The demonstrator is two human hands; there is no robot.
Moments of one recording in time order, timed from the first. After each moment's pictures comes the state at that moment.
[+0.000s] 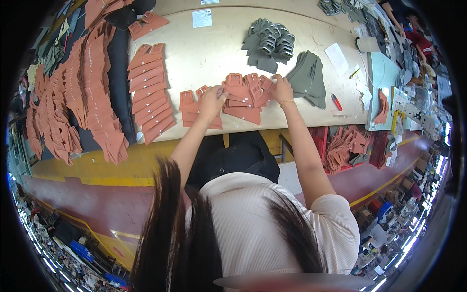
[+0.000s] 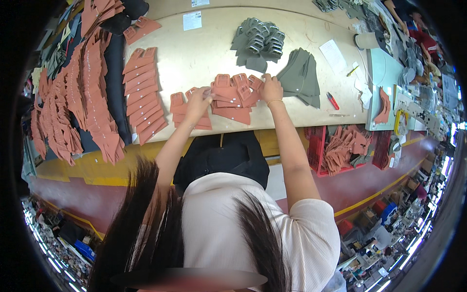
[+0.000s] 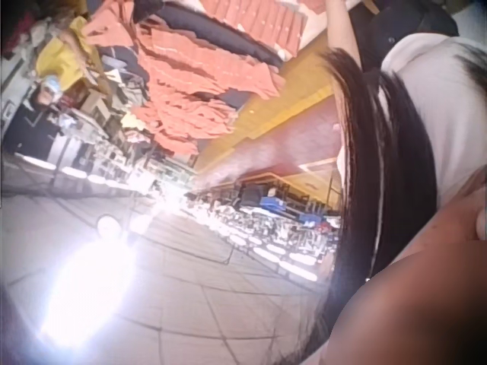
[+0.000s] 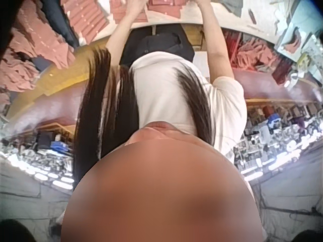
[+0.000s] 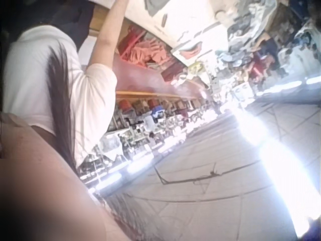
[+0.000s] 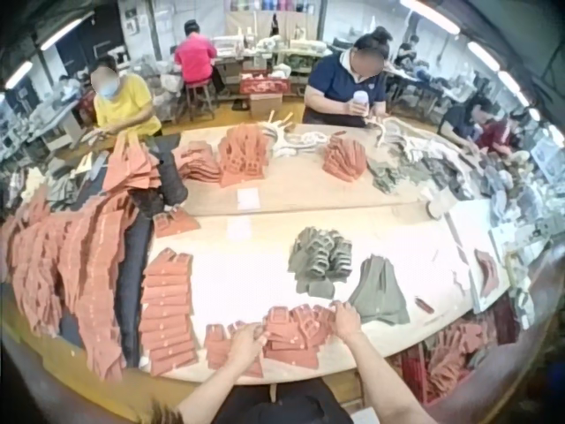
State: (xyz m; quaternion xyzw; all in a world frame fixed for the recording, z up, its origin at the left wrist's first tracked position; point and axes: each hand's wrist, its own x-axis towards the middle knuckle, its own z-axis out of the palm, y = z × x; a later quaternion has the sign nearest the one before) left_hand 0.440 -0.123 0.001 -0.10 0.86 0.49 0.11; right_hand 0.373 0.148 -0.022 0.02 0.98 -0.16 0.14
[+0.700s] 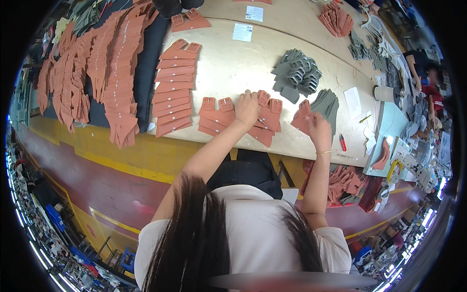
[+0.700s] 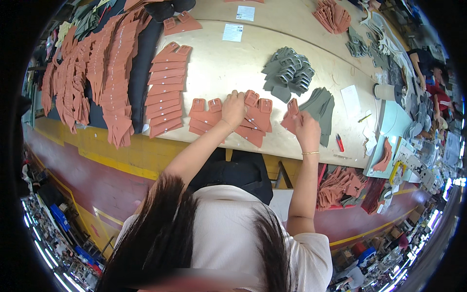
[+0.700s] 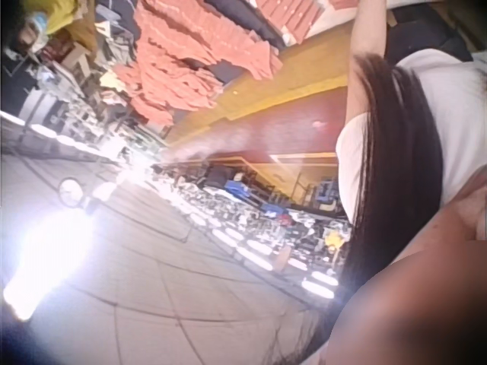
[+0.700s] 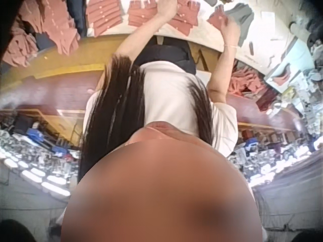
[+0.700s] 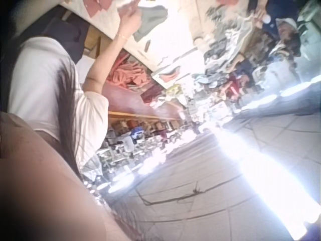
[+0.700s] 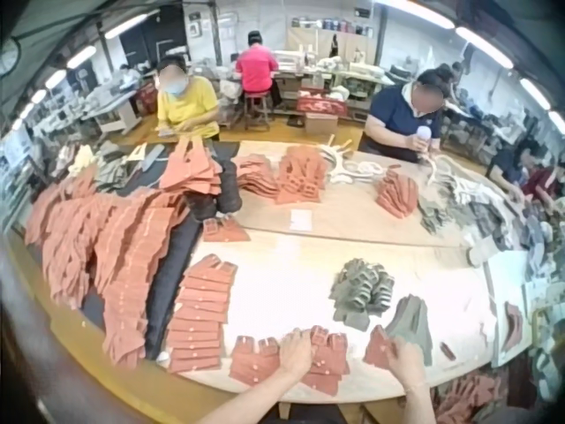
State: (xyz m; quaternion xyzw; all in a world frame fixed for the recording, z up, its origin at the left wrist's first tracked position) left_hand 0.406 -0.078 0.008 -0.07 0.96 0.28 0.01; right_hand 0.379 0.145 0.136 -0.02 0.97 -0.20 0.12
